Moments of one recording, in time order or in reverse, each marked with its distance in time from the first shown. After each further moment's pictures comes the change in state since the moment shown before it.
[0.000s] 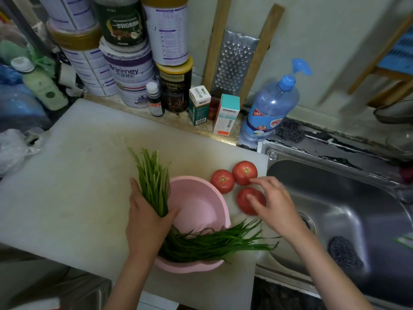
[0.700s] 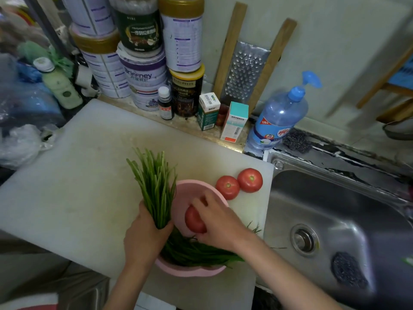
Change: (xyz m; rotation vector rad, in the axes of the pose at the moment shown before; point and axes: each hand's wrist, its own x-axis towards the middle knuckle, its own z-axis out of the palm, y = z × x) left_hand -0.009 -0.013 -0.001 0.042 -0.122 -0.114; right_hand 0.004 -0.075 0.058 -0.307 -0.488 -0.404
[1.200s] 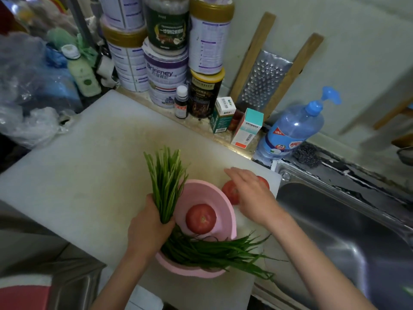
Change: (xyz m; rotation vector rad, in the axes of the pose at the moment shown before) left_hand 0.004 -0.005 -0.004 -0.035 0.009 0.044; right_hand 0.016 0.055 -0.042 -0.170 0.228 0.074
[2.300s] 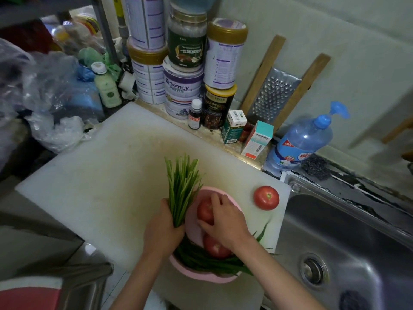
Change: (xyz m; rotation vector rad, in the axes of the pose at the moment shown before) left_hand -0.002 -0.004 -0.002 -0.115 0.046 0.096; right_hand -0.002 -0.074 0.046 0.109 -0.067 0.052
